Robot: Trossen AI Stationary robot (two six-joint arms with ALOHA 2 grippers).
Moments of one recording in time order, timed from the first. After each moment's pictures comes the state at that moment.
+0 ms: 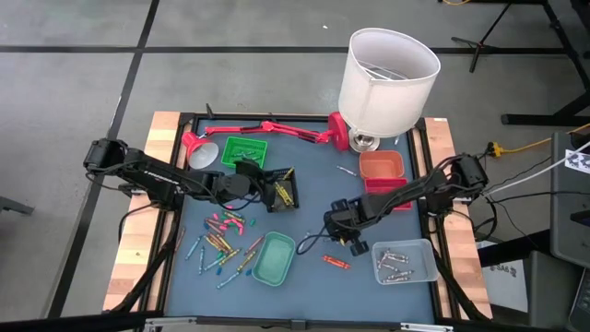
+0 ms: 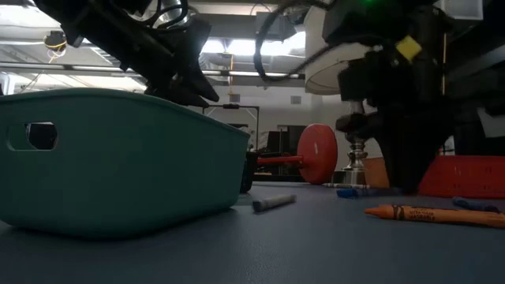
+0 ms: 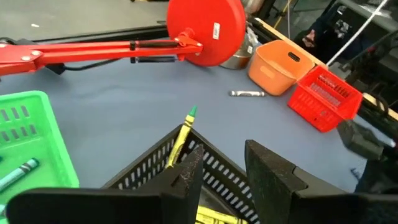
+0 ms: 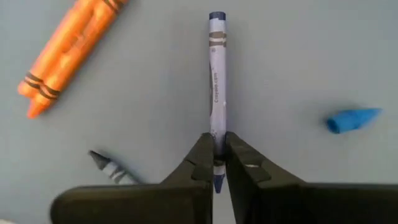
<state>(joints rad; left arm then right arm) -0.09 1.34 0.60 0.24 -0.64 -0.72 0.27 1.72 1.00 -0.63 -0.10 -0.11</state>
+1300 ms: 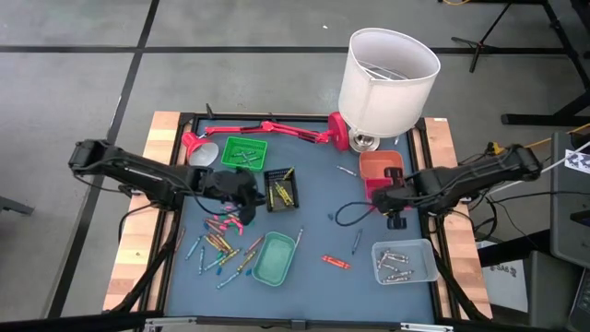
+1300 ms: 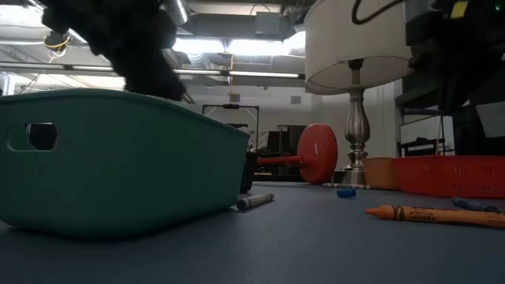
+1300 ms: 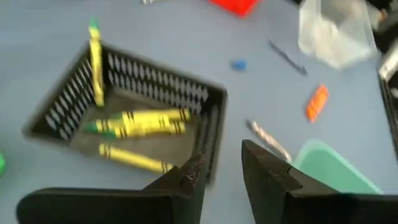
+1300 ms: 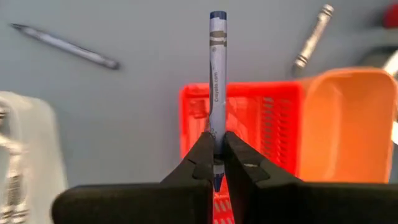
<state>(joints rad) -0.09 1.14 0.60 -0.09 -0.14 -0.55 0.27 1.10 0.88 -1.15 0.23 0.19</state>
